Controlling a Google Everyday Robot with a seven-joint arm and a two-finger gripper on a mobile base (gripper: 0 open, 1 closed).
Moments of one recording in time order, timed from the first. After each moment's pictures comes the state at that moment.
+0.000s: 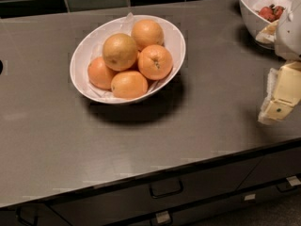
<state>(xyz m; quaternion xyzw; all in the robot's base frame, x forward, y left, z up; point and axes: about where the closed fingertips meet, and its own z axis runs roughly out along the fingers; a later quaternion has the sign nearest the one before) 0.438 -0.217 0.976 -0.60 0.78 -0.03 0.16</state>
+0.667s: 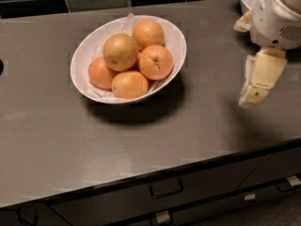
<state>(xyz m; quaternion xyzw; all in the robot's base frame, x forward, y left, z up) 0.470 -0.189 0.982 -0.64 0.75 -0.04 0.16</state>
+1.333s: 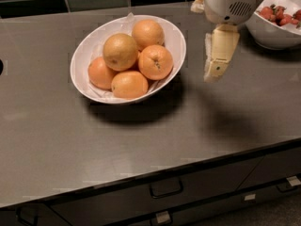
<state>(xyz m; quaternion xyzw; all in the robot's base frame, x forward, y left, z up) 0.528 -0.118 0.996 -0.71 0.68 -0.04 0.19</state>
